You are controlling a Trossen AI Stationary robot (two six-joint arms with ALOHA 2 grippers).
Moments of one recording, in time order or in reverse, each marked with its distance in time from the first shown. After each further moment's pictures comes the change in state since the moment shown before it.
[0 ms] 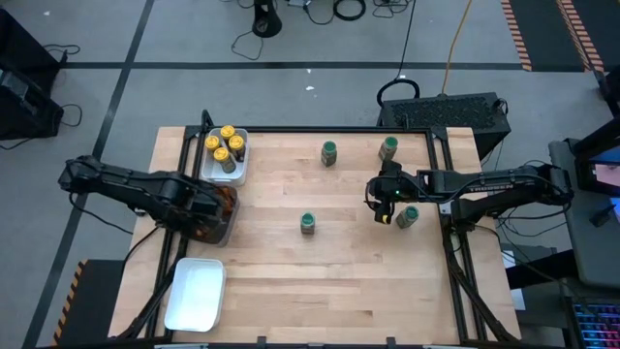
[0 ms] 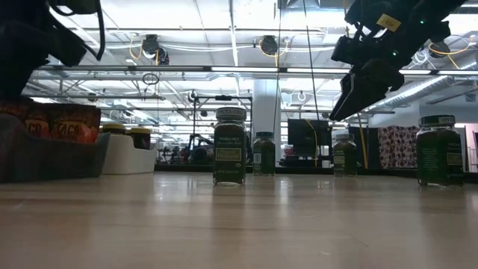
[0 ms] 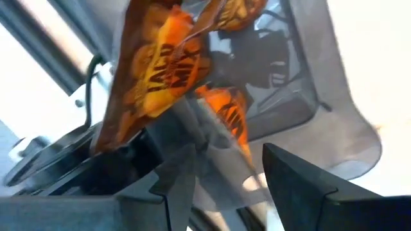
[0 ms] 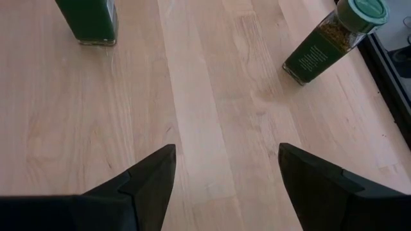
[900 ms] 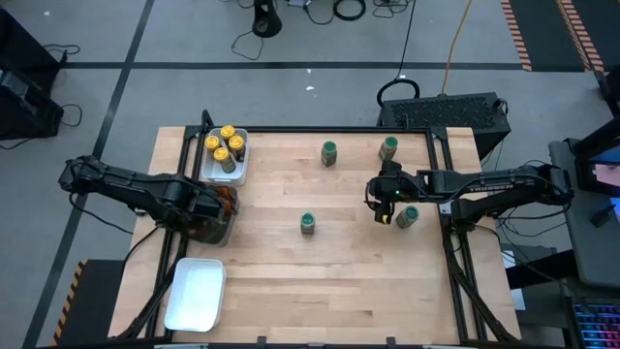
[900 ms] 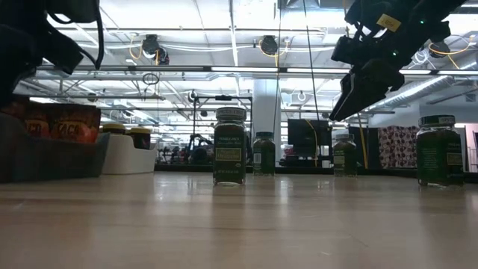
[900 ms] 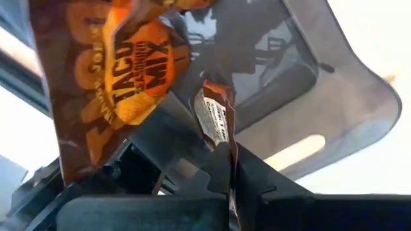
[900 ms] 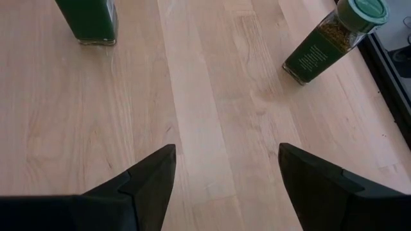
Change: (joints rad) left arm -0.001 0.001 -0.053 0.041 0.063 0.243; right arm 0.000 0.000 0.000 -0.001 0.000 0.000
